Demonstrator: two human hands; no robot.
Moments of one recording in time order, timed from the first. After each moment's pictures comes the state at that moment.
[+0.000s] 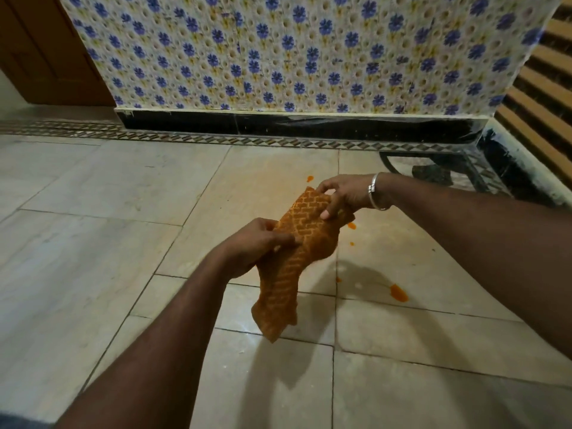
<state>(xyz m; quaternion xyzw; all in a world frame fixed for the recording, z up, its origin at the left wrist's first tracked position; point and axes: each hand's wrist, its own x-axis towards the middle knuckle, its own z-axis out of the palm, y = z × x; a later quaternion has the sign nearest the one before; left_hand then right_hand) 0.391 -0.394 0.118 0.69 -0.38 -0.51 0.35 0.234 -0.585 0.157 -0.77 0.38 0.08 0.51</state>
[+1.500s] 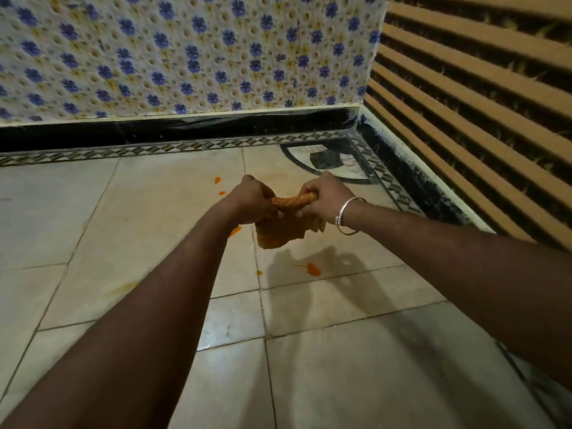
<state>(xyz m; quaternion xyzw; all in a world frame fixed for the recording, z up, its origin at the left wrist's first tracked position) 0.287 -0.520 0.141 0.69 -0.63 -0.31 0.17 0.097 -0.559 0.136 -0.81 0.52 -0.15 0.24</state>
